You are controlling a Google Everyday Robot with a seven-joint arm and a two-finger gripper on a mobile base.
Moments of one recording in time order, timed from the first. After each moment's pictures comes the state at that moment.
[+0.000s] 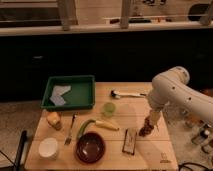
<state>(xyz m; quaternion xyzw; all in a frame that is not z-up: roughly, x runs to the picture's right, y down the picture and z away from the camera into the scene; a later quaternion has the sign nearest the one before) 0.236 0.118 0.714 -0.27 -0.01 0.02 0.96</state>
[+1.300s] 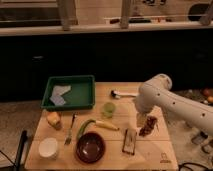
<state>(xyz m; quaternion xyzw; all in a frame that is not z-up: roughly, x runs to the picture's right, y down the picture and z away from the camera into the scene) 0.176 0.136 0.753 -0.26 -0.05 -0.01 0.96</state>
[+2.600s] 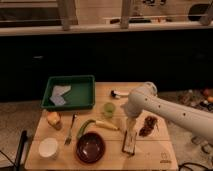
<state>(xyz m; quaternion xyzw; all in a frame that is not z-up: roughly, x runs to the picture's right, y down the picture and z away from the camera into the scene) 0.123 0.176 0.808 -0.28 -0.12 -0.06 0.95</state>
